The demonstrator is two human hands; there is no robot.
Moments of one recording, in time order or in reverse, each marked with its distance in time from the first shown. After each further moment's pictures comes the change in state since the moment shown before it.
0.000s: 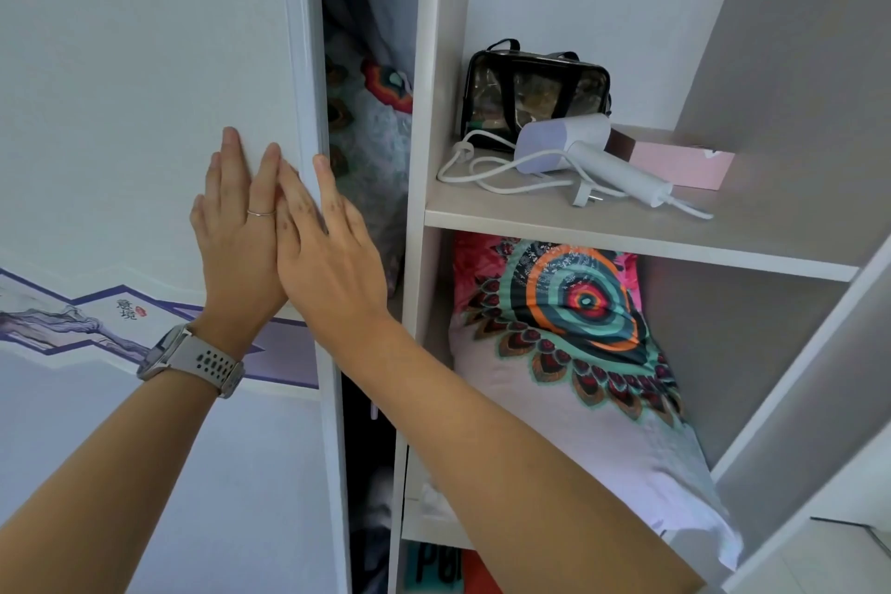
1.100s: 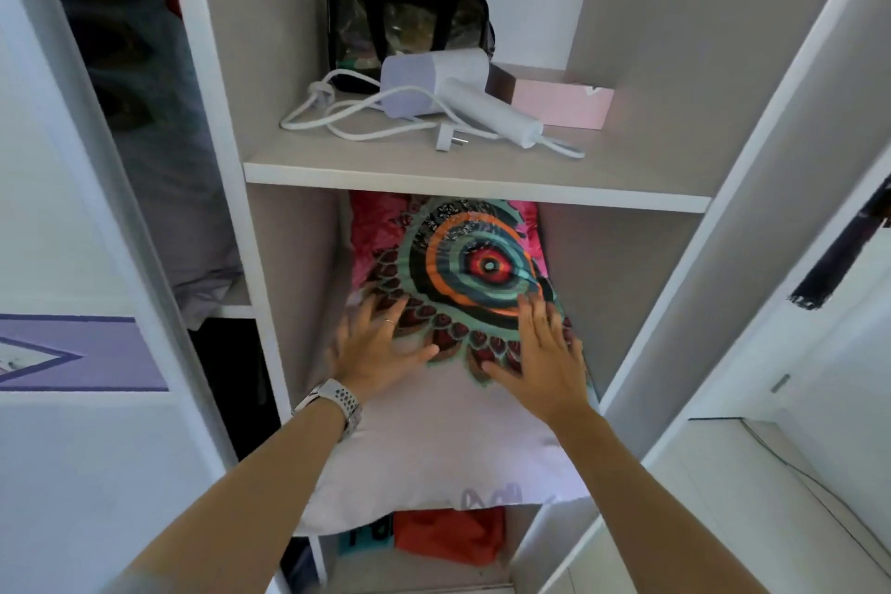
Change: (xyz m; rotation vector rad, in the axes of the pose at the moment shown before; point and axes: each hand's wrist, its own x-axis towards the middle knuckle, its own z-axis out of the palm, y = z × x) left_hand -0.156 0.161 0.210 -0.169 -1.054 -0.275; right_hand -0.294 0.289 -0.004 -0.045 -0.690 0.661
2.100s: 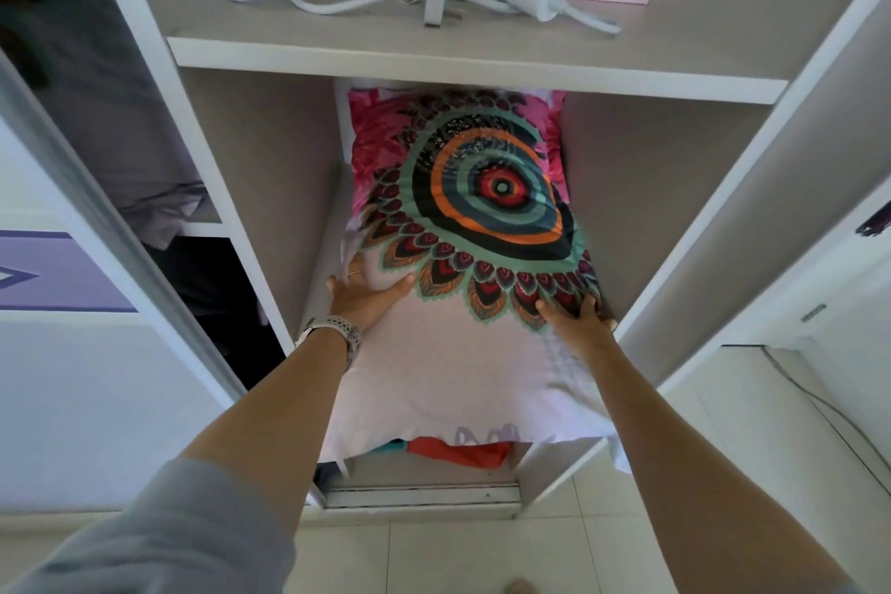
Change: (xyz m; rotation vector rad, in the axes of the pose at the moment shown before) left_hand 0.009 -0.028 0.045 -0.517 -0.045 -0.291; right_hand 0.007 0.080 0.075 0.540 -0.429 0.763
